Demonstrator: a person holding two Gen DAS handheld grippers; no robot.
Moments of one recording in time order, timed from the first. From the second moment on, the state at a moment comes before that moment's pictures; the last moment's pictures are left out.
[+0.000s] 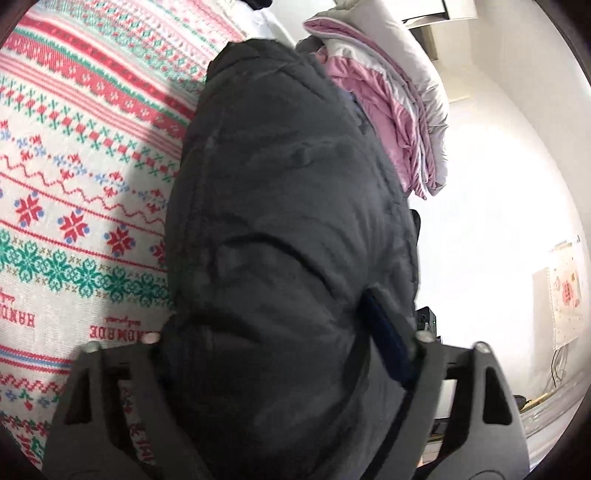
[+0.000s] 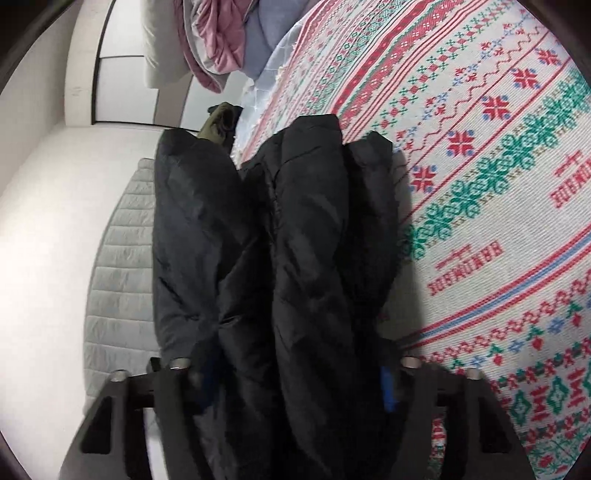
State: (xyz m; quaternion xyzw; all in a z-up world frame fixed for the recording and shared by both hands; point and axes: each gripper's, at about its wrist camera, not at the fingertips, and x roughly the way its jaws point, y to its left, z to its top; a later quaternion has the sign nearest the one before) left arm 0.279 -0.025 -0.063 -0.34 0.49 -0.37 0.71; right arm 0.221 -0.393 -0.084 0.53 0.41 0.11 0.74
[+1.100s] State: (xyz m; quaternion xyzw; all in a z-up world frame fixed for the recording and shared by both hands) left arm 0.197 -0.420 0.010 -0.14 0.46 -0.61 0.63; right arm -0.093 -0.654 0.076 0.45 0.17 -0.16 0.86
